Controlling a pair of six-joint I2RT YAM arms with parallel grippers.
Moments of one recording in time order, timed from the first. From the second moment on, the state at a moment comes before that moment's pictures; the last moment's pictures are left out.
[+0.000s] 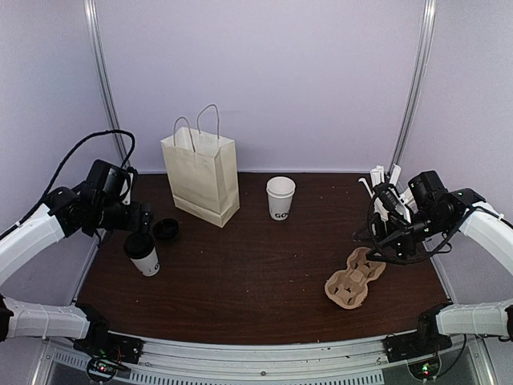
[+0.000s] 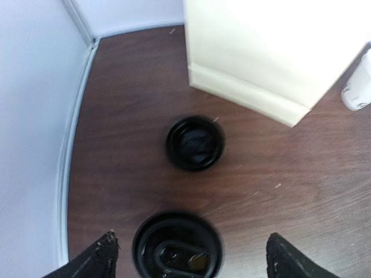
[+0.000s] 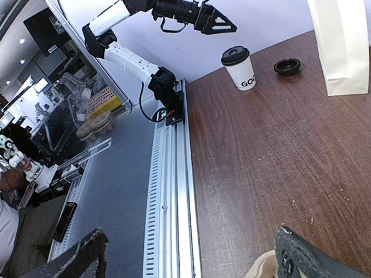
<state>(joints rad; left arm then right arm) -0.50 1.02 0.95 -0.76 -0.35 -0.31 0.22 1.04 0.90 -0.97 -1.27 -0.60</state>
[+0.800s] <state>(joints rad) -0.50 1.56 1.48 -0.33 -0.12 -0.15 0.22 1.02 0.89 -0.95 -1.24 -0.60</state>
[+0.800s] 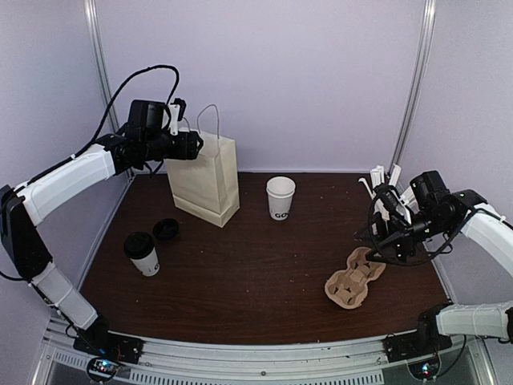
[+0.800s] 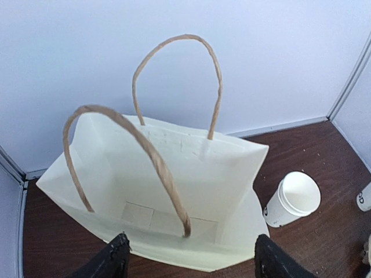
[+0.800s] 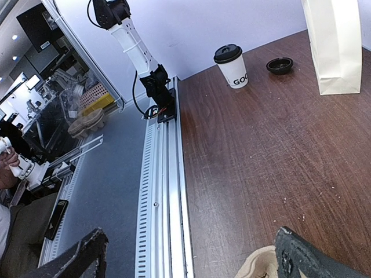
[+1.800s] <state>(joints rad) -0.97 1.53 1.38 -0.13 -0.46 -0.23 0.21 1.01 0.88 -0.95 -1.23 -0.61</state>
